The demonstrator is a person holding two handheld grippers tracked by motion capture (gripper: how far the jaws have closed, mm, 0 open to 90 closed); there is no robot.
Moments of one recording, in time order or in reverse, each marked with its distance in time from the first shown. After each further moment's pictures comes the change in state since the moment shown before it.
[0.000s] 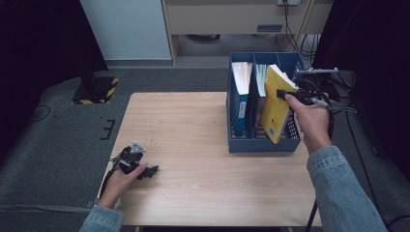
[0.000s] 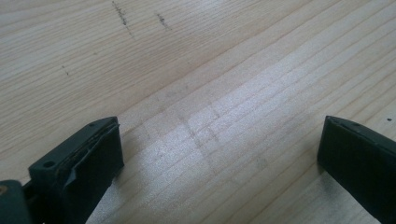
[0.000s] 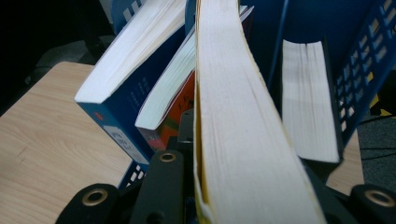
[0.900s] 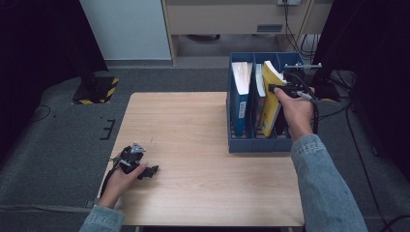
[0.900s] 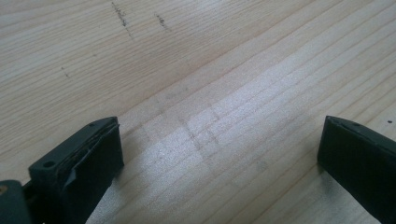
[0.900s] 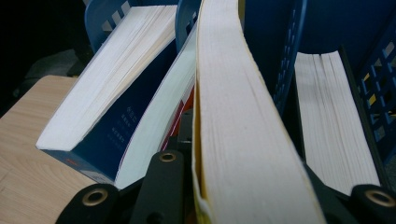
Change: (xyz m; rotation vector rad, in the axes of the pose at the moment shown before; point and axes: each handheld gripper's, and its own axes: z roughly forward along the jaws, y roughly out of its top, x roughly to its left) left arm 0.000 0.001 0.001 -0.001 0.001 -0.003; right arm 0.004 0.011 0.041 -0.008 -0.033 0.044
